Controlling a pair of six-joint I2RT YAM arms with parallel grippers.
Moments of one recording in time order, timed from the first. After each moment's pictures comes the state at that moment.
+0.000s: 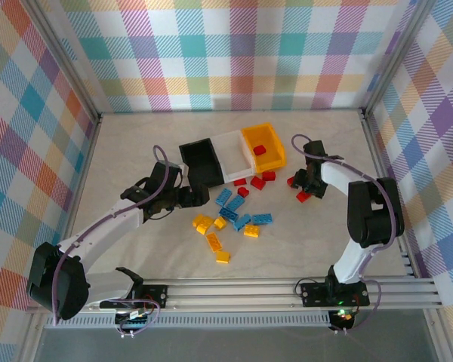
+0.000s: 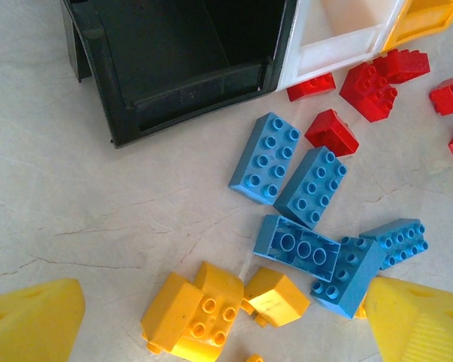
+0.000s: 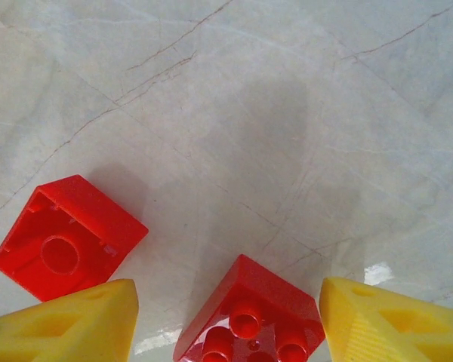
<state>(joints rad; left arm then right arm) -0.48 1.22 0.84 -0.49 0.14 -0.53 0.16 1.75 1.08 -0.60 0.05 0.54</state>
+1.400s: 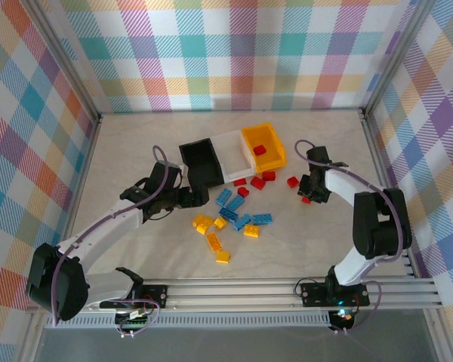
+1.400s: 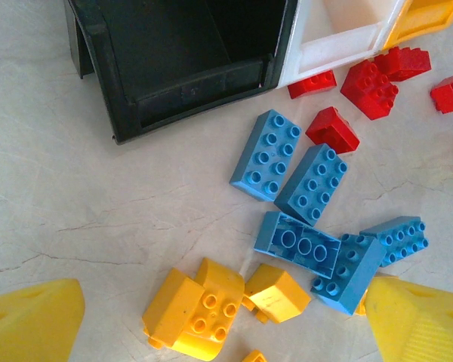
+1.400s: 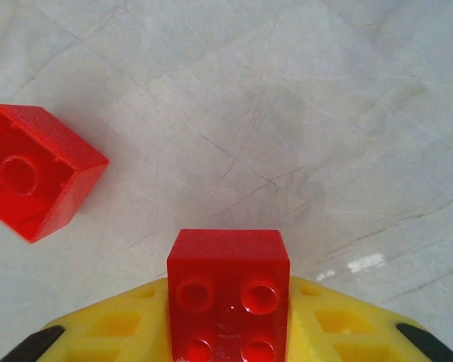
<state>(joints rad) -0.48 1.22 0.84 -0.50 0.14 -0.53 0.15 1.63 0.98 -0.61 0.05 0.54</state>
